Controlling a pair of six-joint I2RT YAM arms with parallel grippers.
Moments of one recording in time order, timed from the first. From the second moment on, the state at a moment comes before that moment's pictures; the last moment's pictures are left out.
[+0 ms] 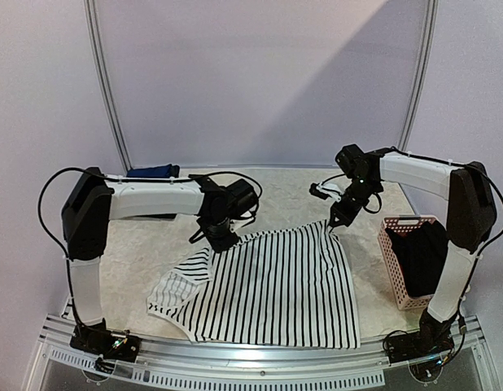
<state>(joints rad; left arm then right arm) -0.88 2.01 1.52 -0.89 -0.38 0.10 0.44 1.86 1.46 -0.90 -0.19 -0.42</state>
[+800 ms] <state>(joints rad) -0.89 2.20 1.64 -0.96 -0.45 0.40 0.44 1.86 1.46 -0.90 -0.20 -0.40</state>
